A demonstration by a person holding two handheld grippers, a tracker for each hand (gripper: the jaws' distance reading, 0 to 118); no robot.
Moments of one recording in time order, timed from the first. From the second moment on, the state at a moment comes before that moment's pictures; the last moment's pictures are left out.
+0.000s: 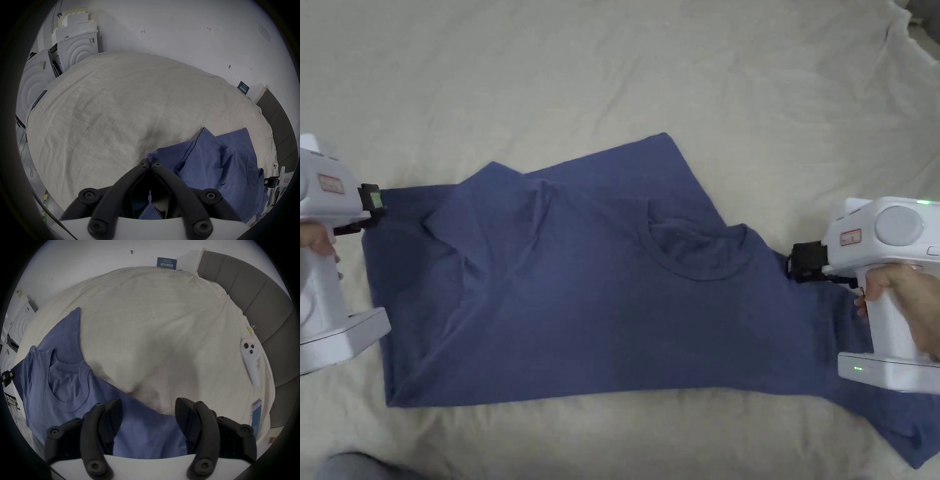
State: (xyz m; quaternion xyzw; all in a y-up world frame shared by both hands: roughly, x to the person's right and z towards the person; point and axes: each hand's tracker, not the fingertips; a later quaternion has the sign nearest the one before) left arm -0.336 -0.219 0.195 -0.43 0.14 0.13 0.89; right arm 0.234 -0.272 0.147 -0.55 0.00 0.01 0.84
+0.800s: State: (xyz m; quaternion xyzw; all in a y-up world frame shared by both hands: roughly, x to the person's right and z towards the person) left arm -0.371 -0.106 0.244 -0.30 0.12 0.21 0.92; right arm 0.303 -0.013 0.279 -0.30 0.03 -0.07 0.95
